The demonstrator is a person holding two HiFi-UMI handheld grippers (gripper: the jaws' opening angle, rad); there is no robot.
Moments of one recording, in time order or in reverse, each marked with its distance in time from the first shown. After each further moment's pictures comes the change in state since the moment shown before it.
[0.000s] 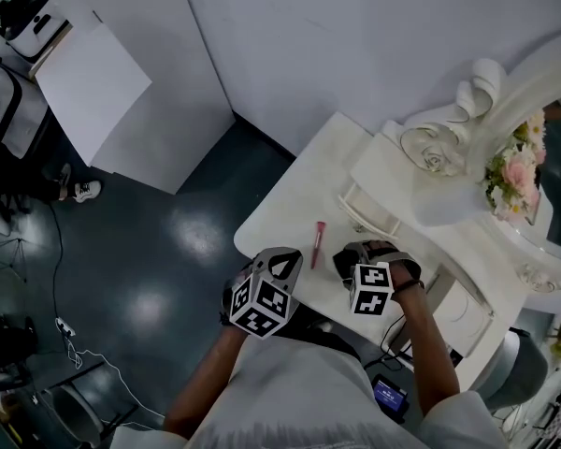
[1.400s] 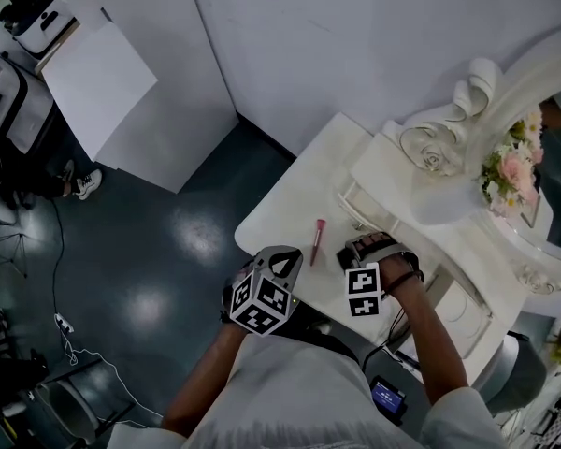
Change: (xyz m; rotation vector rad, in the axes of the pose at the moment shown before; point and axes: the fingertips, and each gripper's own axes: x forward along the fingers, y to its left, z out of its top) left arm -0.004 -0.005 0.000 0.007 0.001 0.014; right arm 0.008 -0.010 -0.020 -0.328 0.200 -0.108
